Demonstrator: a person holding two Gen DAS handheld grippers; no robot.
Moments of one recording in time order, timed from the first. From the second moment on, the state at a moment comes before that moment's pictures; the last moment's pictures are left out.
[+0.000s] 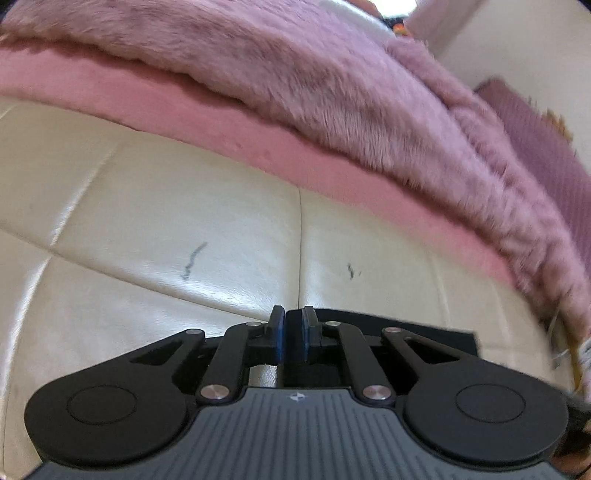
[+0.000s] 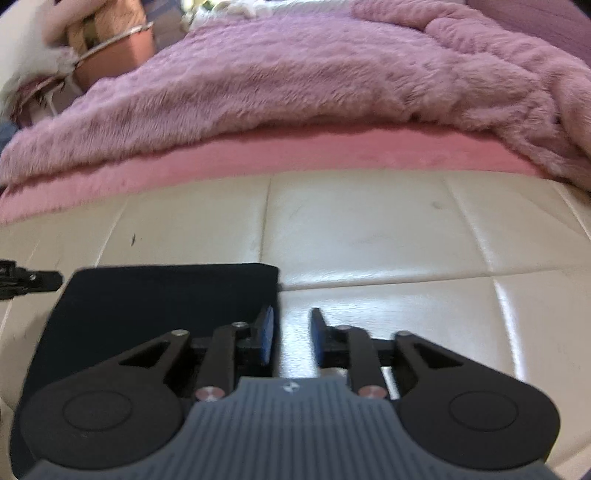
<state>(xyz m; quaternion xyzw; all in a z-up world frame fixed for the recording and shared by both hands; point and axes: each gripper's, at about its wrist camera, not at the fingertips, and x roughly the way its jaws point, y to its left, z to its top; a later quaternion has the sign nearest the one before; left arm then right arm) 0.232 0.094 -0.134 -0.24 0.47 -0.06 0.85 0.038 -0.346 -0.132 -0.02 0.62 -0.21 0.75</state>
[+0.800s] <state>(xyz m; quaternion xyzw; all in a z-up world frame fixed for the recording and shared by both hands) 0.173 0.111 -0.184 -0.37 0.52 -0.12 0.76 -0.044 -0.383 -0.127 0.30 0.60 -0.19 0.72</state>
